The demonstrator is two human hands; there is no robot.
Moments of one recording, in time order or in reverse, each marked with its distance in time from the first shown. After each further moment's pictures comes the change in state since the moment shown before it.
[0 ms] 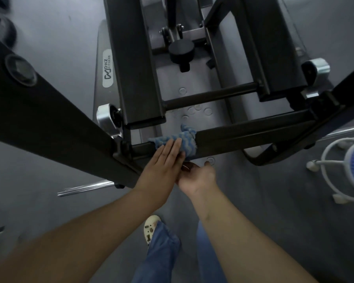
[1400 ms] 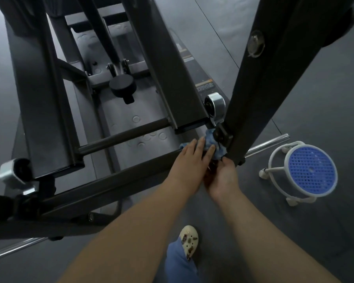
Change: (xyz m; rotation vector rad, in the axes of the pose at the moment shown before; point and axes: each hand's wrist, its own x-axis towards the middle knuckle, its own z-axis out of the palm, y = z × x) left_hand 0.196 0.164 -0.080 -0.164 -0.215 0.160; right_hand -0.038 -0.228 -0.054 -0.088 -0.053 -0.501
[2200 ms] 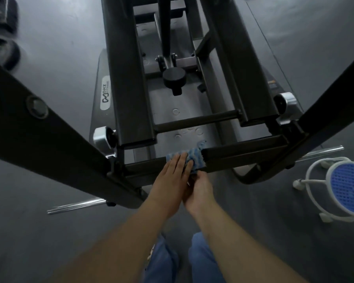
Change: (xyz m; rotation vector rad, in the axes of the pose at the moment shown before) left_hand -0.166 -0.114 0.071 0.013 0.084 -0.190; right_hand -0.081 0.175 0.075 -0.176 0.027 0.297
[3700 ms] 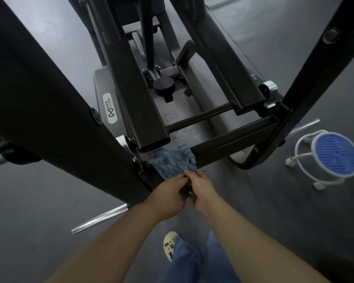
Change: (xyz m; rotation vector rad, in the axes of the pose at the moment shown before) left_hand -0.073 -0.066 -0.019 -0.722 -0.162 0.139; right_hand -0.023 0.066 0.022 -0.395 0.100 -0.144
